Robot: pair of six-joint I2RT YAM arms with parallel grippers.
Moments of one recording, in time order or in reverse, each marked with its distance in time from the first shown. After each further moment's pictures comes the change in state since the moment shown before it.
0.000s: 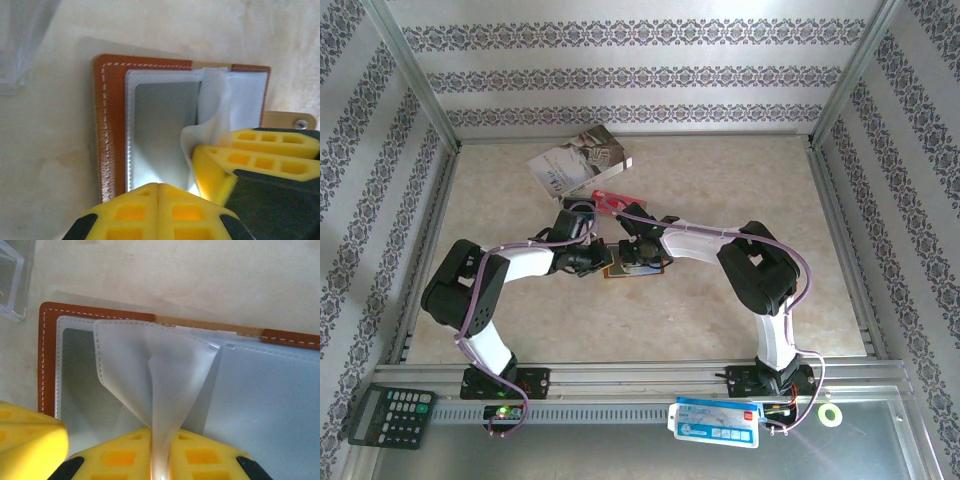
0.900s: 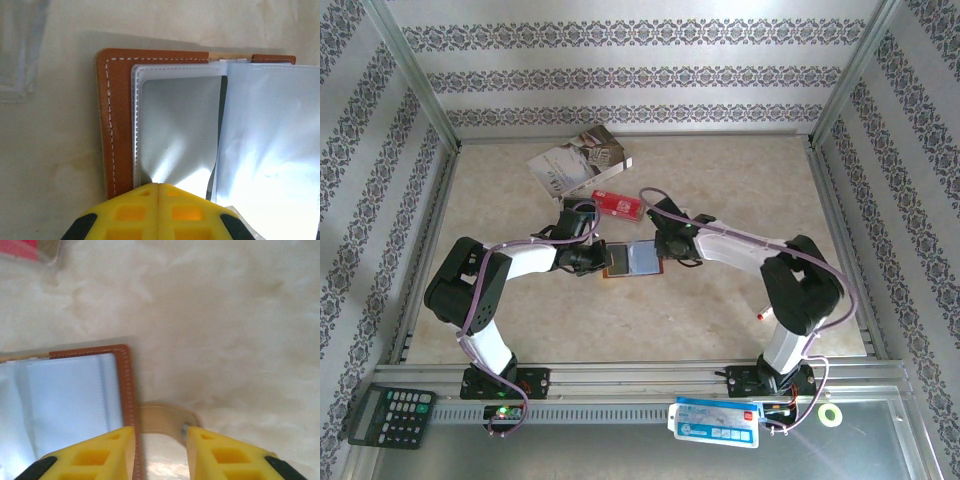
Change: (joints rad) left arm -0.006 0.014 0.048 -0.094 -0.036 0.088; right arm -0.106 -0.284 -0.192 -0.086 0.286 0.076
